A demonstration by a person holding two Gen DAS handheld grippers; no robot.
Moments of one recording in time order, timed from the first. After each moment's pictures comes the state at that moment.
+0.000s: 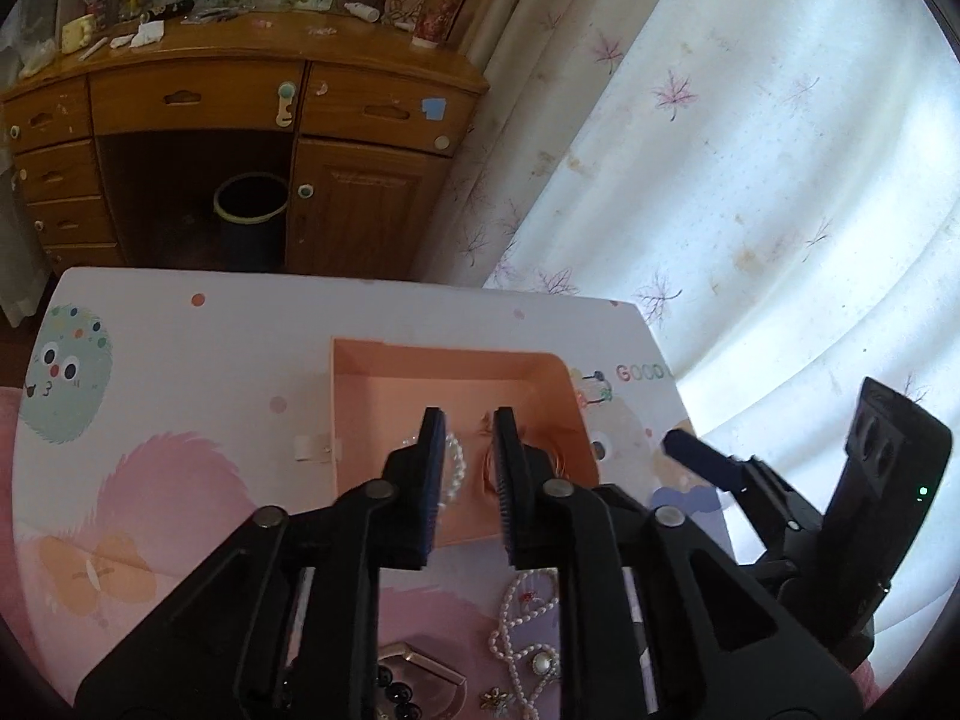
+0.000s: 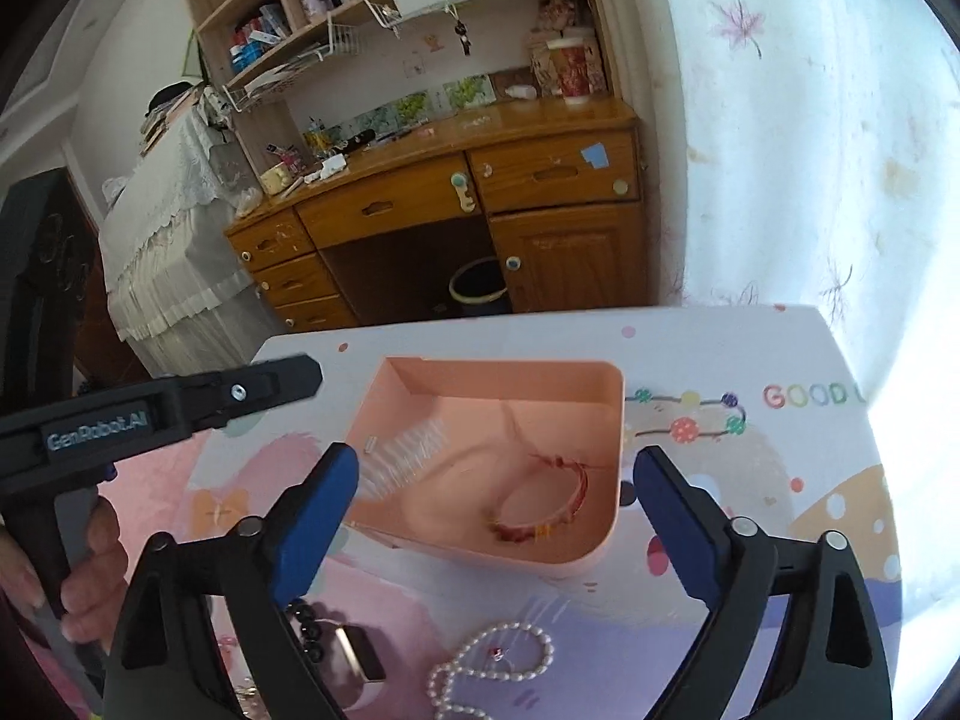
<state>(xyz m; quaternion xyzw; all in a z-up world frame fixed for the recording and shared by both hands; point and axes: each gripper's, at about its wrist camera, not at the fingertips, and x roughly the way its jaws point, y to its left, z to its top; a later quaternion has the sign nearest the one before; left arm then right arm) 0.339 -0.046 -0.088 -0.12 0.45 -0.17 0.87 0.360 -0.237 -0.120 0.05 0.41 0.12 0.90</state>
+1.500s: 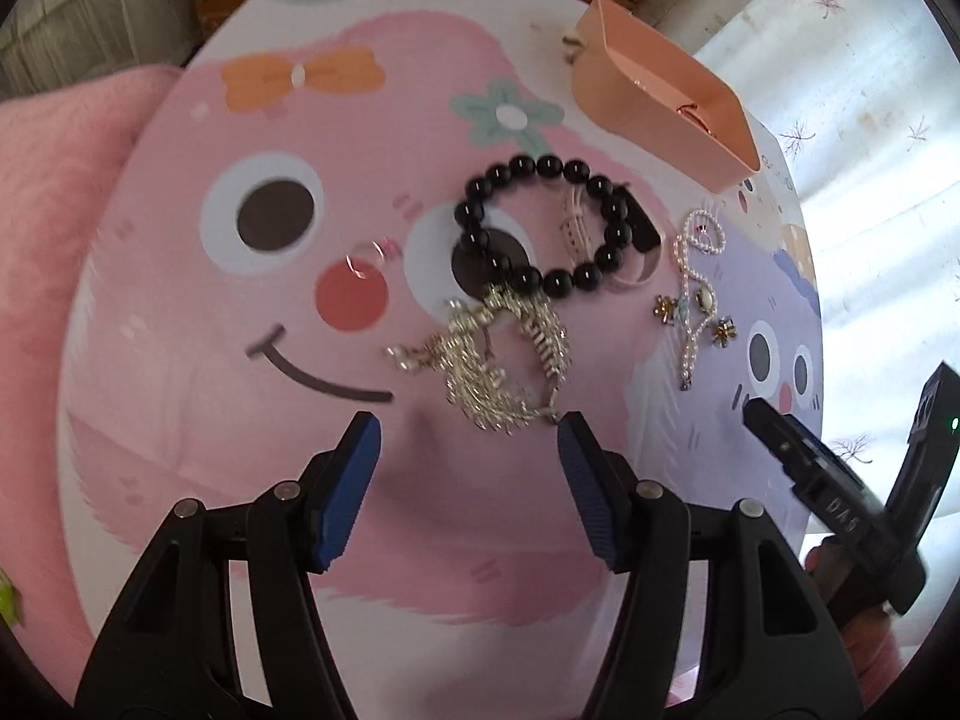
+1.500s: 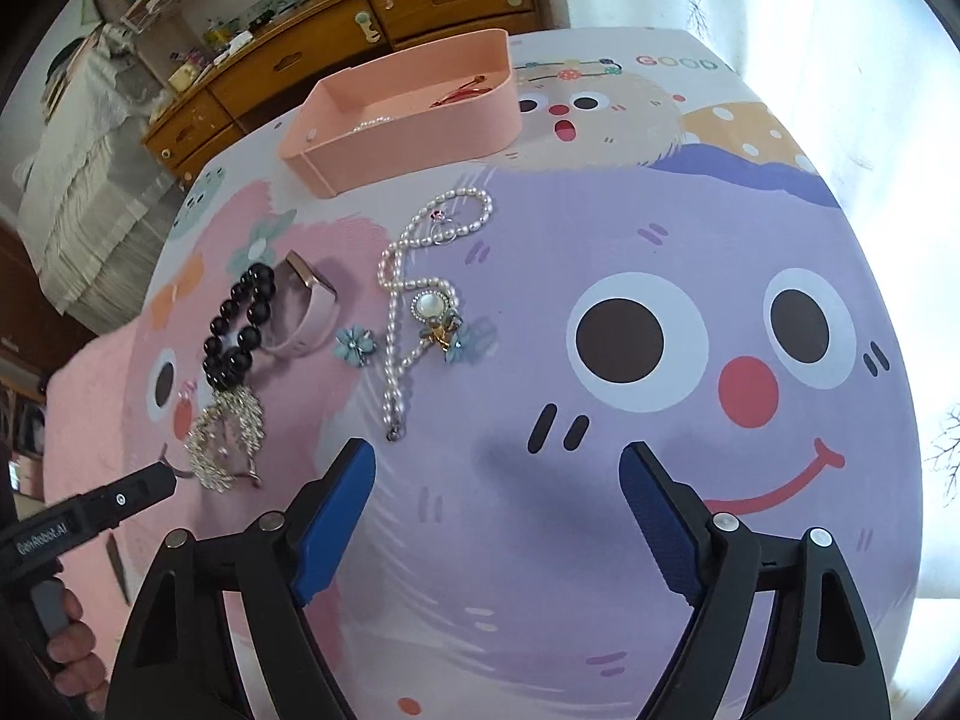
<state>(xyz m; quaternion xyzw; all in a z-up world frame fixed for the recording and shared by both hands) 0.093 0.033 -0.176 -0.18 0.61 -0.02 0.77 0.141 -0.261 -0.197 0.06 0.58 0.02 0.81</state>
